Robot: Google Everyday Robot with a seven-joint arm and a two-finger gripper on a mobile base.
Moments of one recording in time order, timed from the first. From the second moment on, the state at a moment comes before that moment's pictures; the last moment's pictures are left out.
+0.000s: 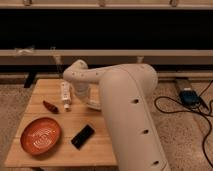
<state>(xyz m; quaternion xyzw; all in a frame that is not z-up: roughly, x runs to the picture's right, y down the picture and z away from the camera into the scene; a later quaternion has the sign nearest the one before) -0.130 0.083 0.893 -0.15 -0.30 -0.87 0.37</state>
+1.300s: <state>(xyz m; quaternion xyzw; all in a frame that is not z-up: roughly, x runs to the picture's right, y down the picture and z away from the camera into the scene) -0.143 0.147 0.840 -0.13 -0.34 -0.87 0.32</state>
